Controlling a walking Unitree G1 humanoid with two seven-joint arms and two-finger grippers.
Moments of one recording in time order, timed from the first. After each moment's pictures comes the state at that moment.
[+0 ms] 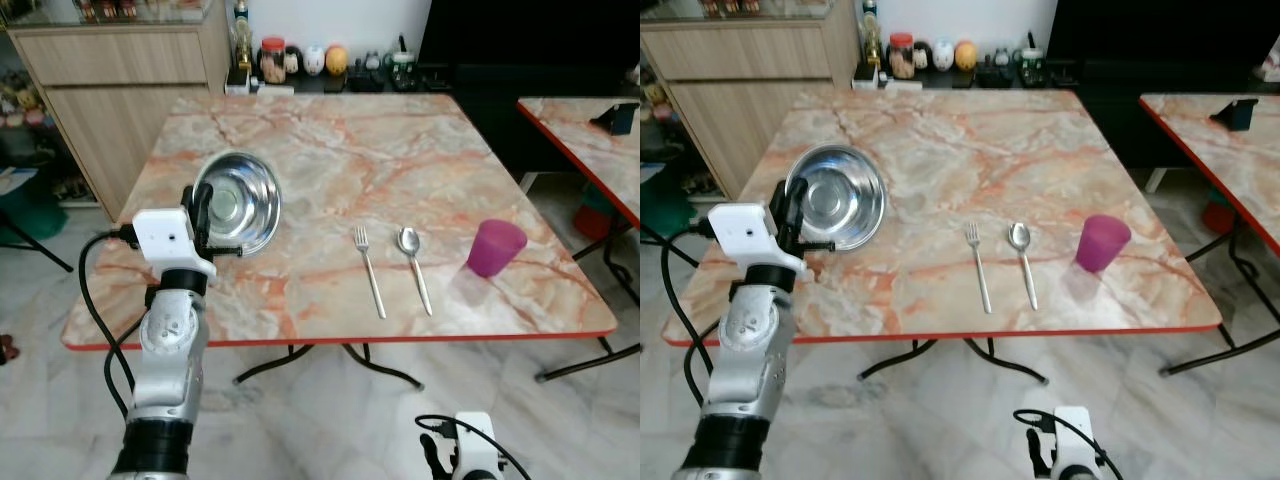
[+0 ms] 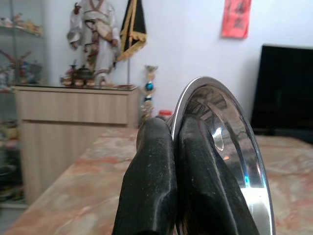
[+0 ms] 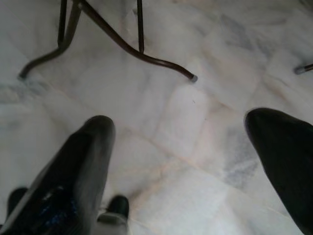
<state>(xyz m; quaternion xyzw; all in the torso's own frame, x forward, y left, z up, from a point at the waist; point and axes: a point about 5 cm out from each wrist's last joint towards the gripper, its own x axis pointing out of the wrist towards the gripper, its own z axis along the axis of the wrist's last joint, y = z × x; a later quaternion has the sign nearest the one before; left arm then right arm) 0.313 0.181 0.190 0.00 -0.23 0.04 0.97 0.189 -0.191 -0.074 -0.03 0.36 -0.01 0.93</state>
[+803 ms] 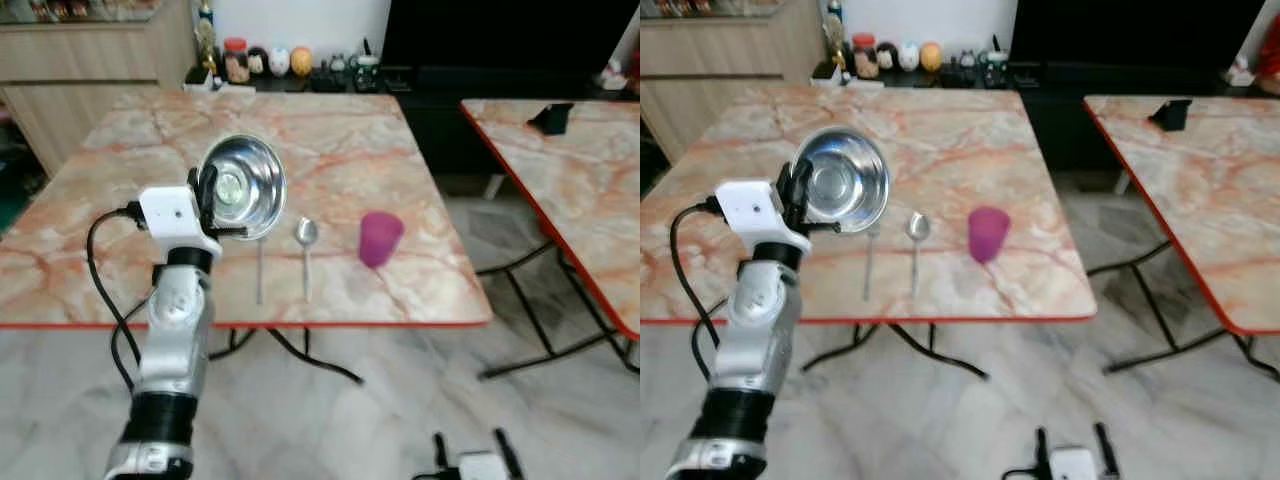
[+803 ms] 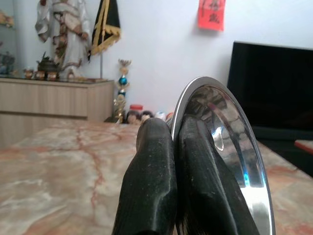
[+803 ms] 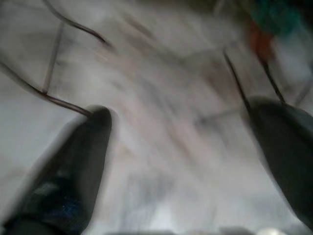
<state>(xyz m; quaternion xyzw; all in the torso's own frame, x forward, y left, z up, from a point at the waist) 0.327 0.176 0.200 -0.01 -0.23 0.04 0.97 0.143 -0.195 -0.060 -0.11 0.20 -0.06 0.97</state>
